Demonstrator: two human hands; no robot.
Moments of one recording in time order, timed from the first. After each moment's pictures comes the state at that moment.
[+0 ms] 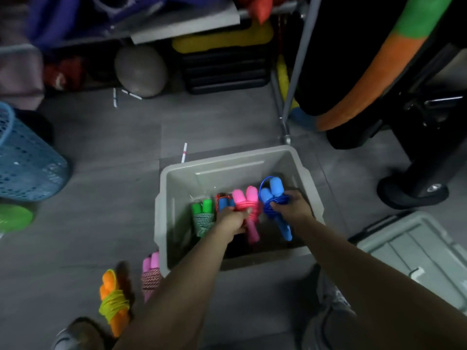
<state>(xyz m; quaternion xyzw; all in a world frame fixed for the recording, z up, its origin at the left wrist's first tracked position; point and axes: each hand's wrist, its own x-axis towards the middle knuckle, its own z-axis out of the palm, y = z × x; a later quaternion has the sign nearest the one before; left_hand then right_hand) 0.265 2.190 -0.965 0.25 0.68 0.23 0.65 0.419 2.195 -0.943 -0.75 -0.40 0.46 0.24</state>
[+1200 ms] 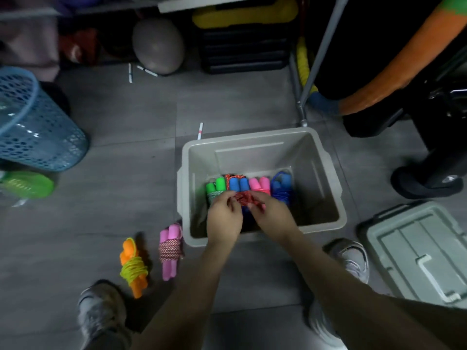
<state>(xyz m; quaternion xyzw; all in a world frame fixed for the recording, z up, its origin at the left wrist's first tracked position) 0.224 2.115 -0.919 0.45 0.78 0.31 0.32 0.339 2.130 -0.909 -0.63 -0.66 0.39 0.13</state>
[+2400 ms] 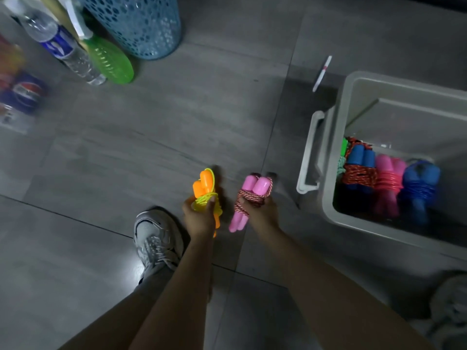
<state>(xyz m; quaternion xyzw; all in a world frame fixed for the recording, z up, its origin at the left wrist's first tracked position) -0.025 1.976 -1.104 -0.03 0.86 0.38 0.34 0.096 2.043 -1.089 -0.66 -0.45 0.59 0.12</state>
